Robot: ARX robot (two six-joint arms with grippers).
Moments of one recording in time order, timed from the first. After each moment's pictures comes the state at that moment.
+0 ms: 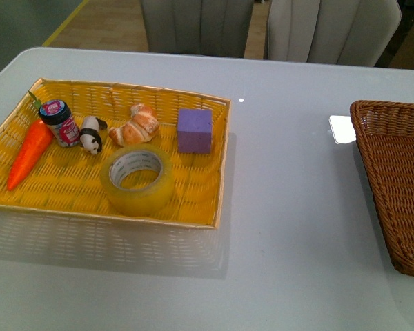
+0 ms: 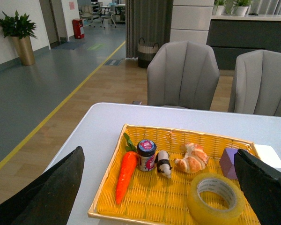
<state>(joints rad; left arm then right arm) 0.00 0.02 0.01 0.00 0.00 -0.01 0.00 0.01 0.02 0.00 0.00 -0.01</state>
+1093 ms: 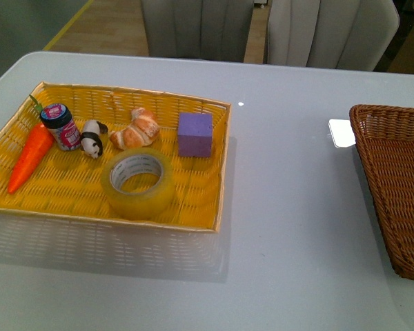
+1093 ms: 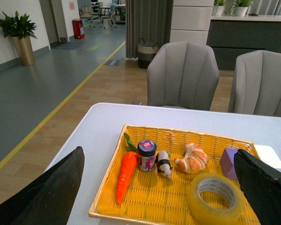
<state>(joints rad) 0.00 0.02 0.01 0.00 0.00 -0.01 -0.26 0.92 0.26 0.29 -0.11 -0.05</state>
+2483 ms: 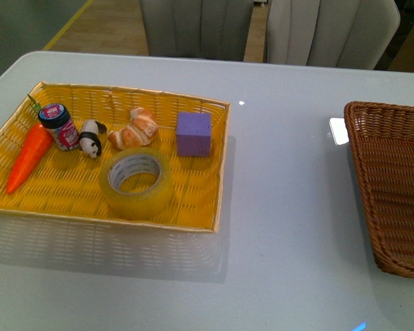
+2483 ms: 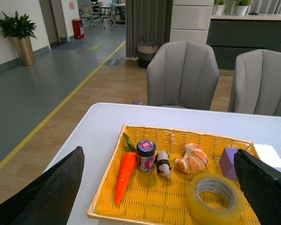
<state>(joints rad) 0.00 0.02 0.01 0.00 0.00 -0.01 -0.41 2.30 1.01 0.41 0.00 -0.22</state>
